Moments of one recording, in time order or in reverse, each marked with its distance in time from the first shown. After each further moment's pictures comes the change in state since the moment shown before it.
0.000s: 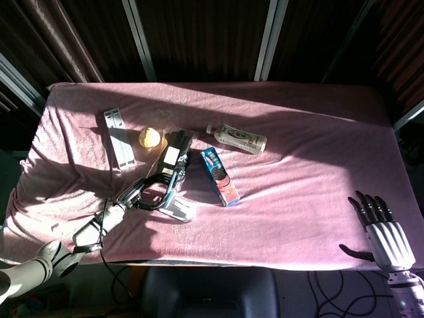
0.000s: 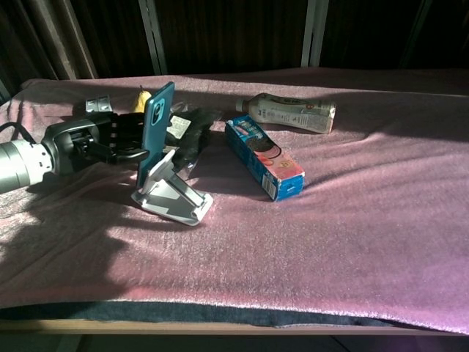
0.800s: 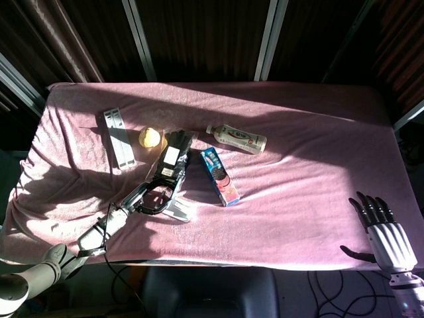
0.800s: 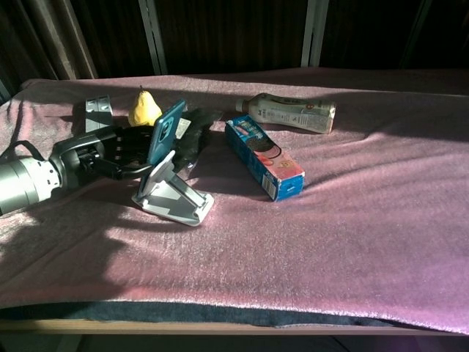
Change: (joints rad) left arm 0.023 -0.121 0.042 0.177 0.029 0.076 -0.052; right arm -0.005 0.009 -0.006 0.003 -0.011 0.008 0.020
